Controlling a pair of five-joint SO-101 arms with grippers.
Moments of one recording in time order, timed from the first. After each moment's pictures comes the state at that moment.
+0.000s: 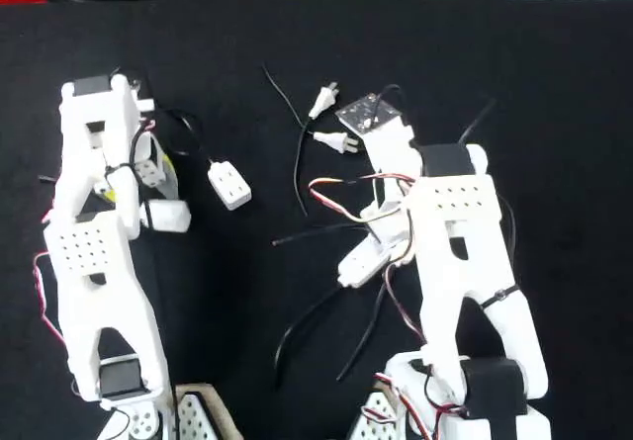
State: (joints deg) left arm -16.7 47.5 -34.6 98.2 -1.5; right arm -5.4 -18.8 28.1 83.9 25.6
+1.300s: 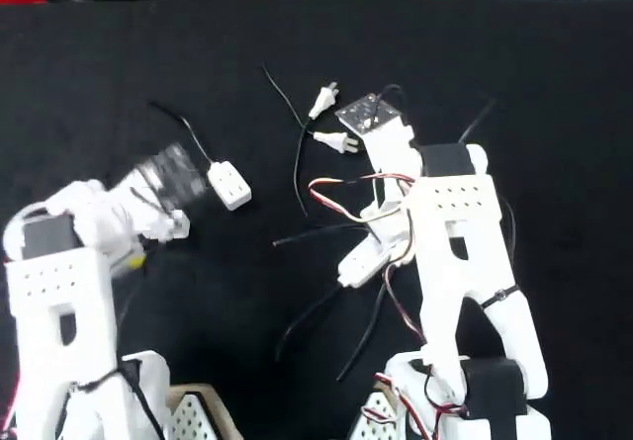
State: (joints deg) left arm -17.9 -46.2 48.4 69.0 -76.4; right arm -5.4 -18.8 28.1 83.9 25.6
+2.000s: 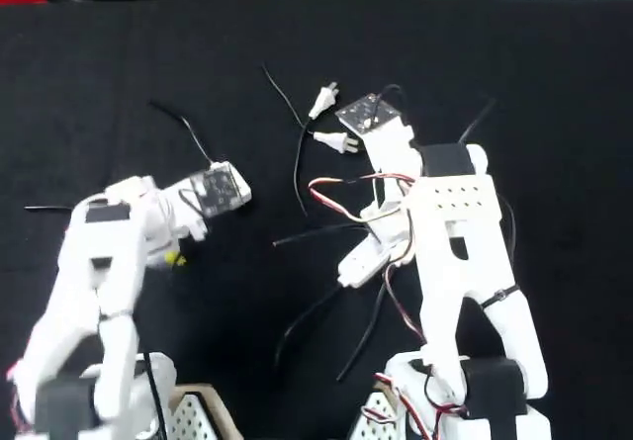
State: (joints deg) left arm -10.8 -21.6 51.6 43.0 -74.2; right arm -5.4 -18.8 28.1 83.9 25.6
